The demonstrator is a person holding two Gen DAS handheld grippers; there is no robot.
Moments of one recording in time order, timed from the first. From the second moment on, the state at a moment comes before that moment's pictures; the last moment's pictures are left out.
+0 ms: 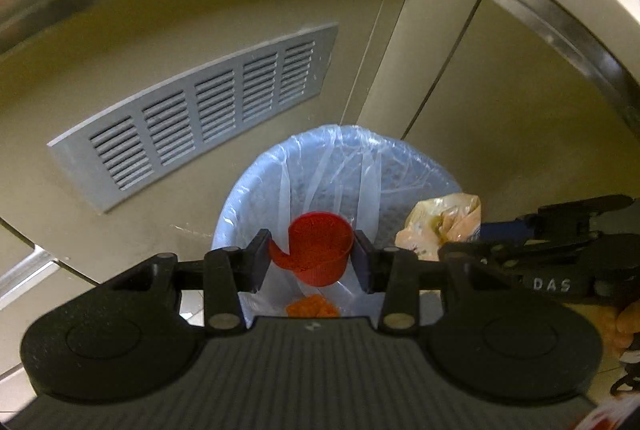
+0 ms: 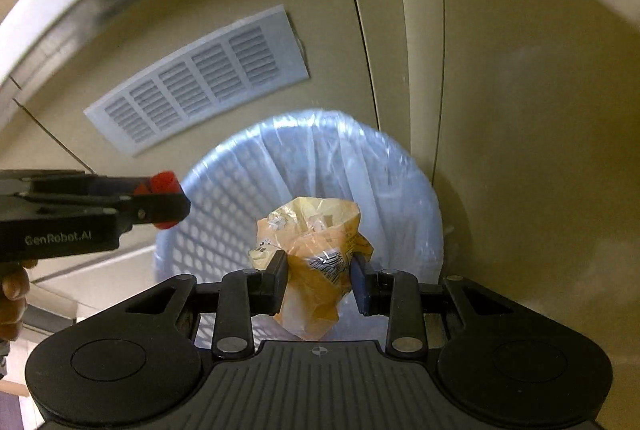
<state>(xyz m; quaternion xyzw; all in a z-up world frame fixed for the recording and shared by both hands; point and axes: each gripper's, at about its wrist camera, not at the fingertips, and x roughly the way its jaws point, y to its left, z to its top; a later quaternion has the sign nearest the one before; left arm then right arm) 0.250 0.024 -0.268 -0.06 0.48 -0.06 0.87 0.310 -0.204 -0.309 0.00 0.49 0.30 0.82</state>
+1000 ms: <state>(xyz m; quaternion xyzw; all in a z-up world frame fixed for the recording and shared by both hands) 0.266 0.018 -0.301 -0.06 0.50 -0.06 0.86 0.330 -0.197 -0.330 0.00 0.50 0.27 0.83</state>
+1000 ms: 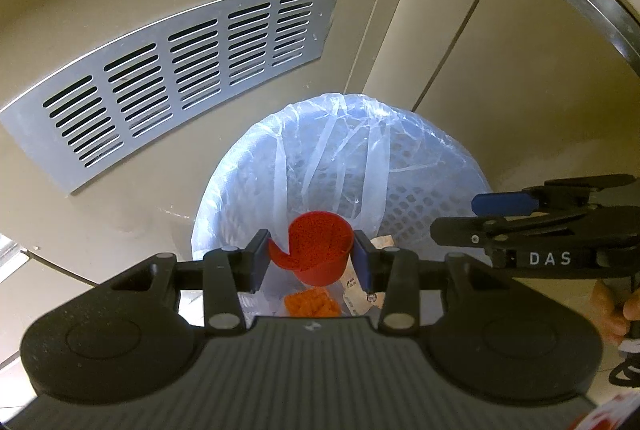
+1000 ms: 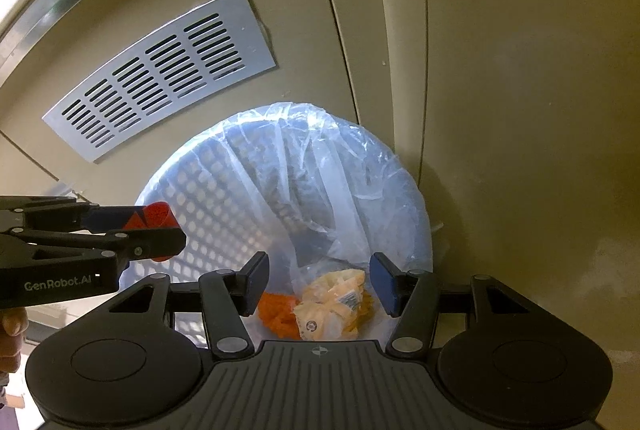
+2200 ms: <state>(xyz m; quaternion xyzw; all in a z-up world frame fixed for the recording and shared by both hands) 0.212 0.017 -0.208 -0.07 0.48 0.00 0.87 0.281 -0.220 -0.239 0.05 0.47 0.31 0.83</state>
